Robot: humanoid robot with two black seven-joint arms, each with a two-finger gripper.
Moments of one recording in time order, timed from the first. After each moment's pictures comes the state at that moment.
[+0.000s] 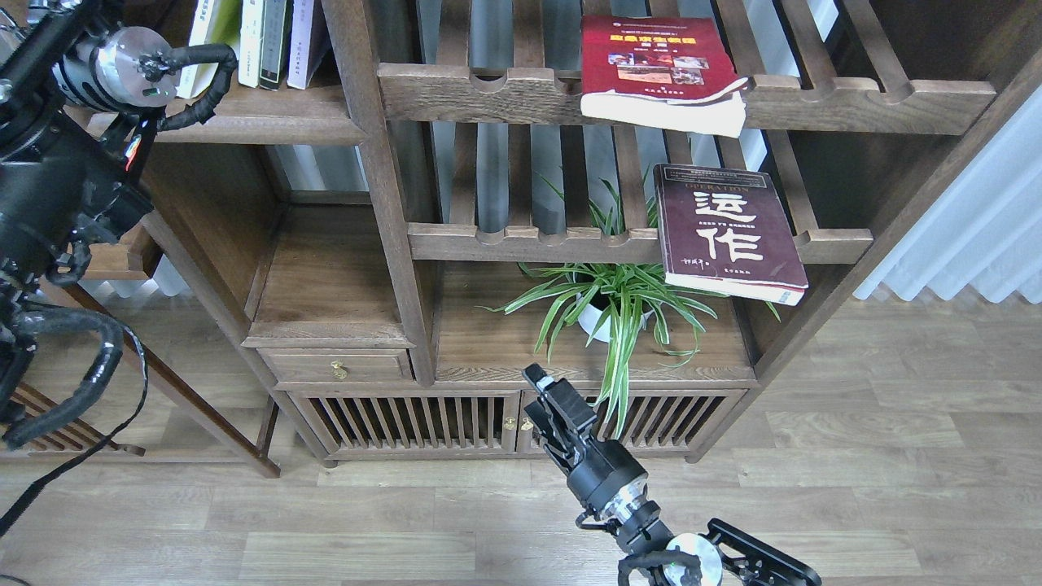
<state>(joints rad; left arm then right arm) -1.17 0.20 -1.14 -0.67 0.46 -0.08 -0.49 0.13 0.02 0.70 1.00 0.36 0.58 0.14</state>
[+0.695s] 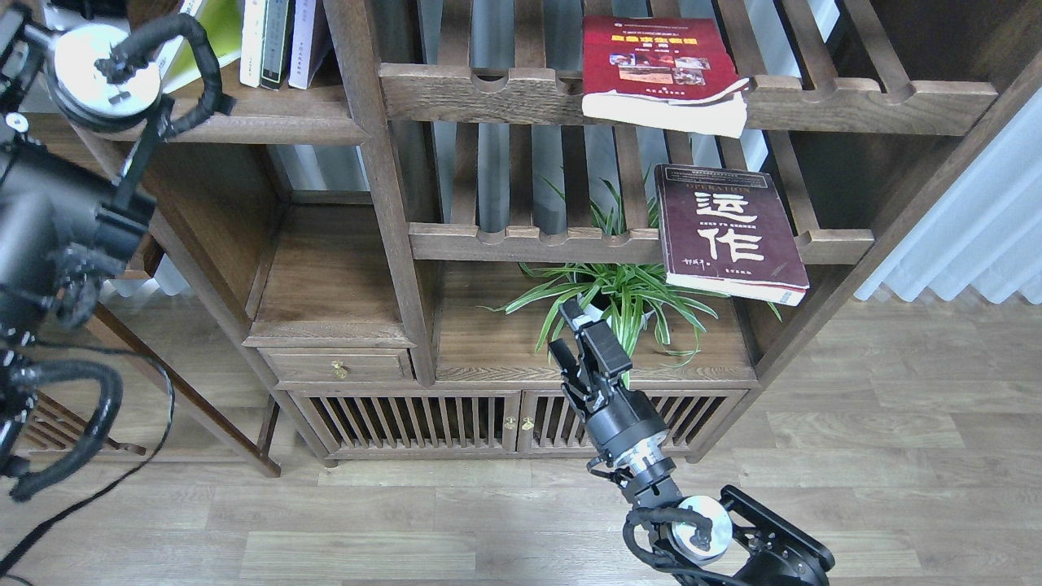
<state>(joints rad) -0.95 0.20 -1.23 -1.06 0.12 -0.23 -0.49 0.15 0.01 0.82 1.02 0.38 0.58 0.17</state>
